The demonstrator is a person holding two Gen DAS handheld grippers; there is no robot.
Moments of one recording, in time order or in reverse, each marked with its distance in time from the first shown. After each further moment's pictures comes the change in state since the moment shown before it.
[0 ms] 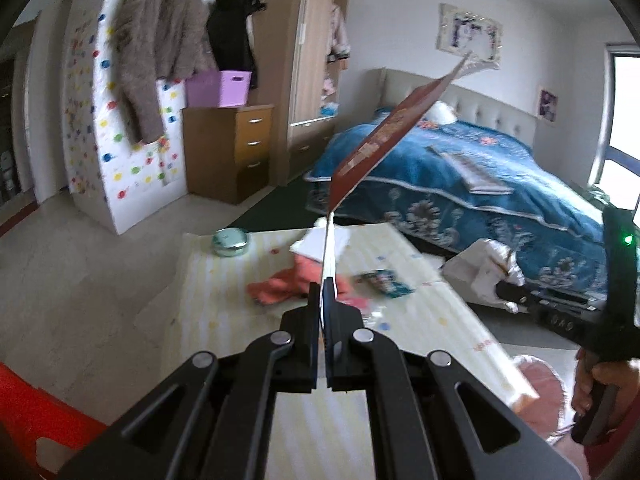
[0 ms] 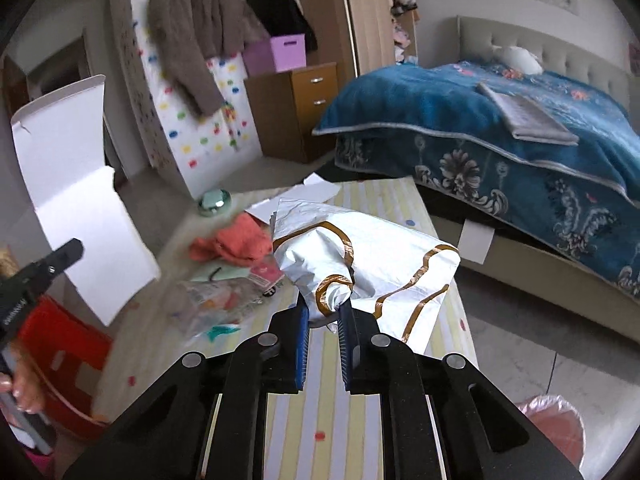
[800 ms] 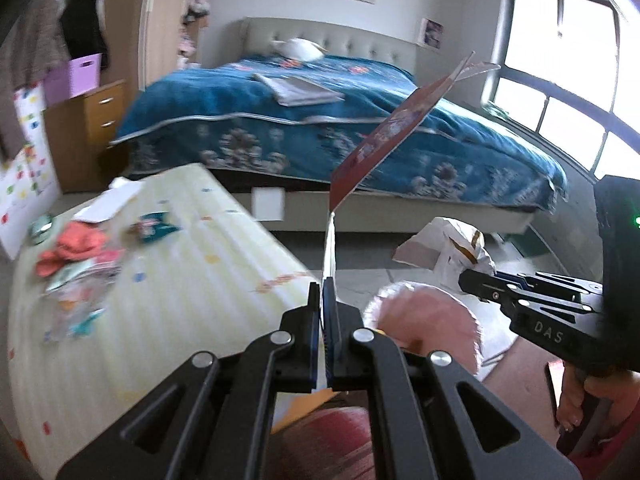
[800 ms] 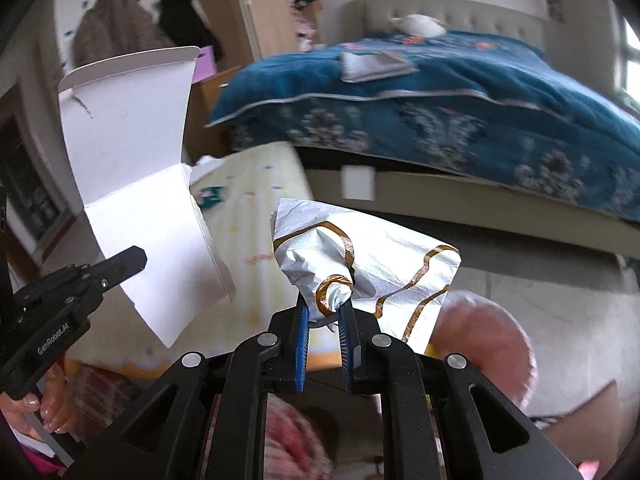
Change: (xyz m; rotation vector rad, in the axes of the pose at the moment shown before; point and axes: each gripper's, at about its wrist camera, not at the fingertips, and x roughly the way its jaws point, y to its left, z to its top) left arm 0.045 -0.218 -0.073 0.237 0.191 -0.379; right arm -0.118 -0.126 -0.115 0.246 0.021 -0.263
